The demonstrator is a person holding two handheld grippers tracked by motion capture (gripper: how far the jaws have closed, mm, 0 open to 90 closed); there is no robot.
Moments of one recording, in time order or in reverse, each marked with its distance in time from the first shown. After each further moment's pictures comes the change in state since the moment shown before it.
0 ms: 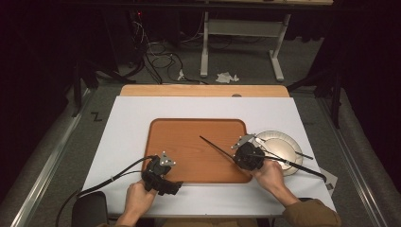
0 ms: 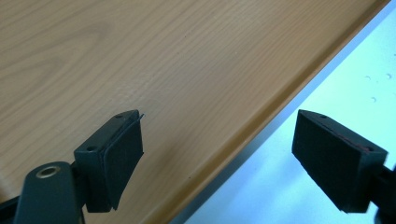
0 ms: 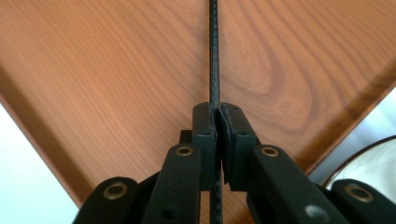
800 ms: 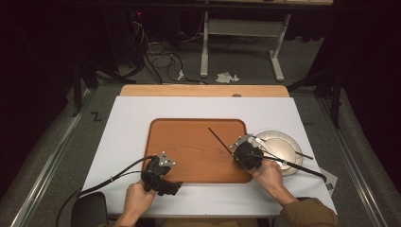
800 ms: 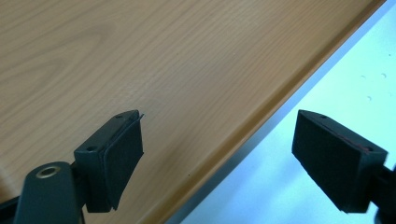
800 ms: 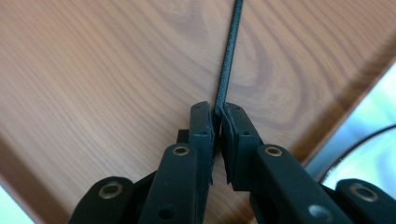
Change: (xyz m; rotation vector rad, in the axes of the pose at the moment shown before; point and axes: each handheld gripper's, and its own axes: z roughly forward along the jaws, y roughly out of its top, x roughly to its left) left arm -0.001 -0.001 -0.002 -0.004 0.000 0.000; right arm -0.001 0.000 0.011 0.040 -0.069 0.027
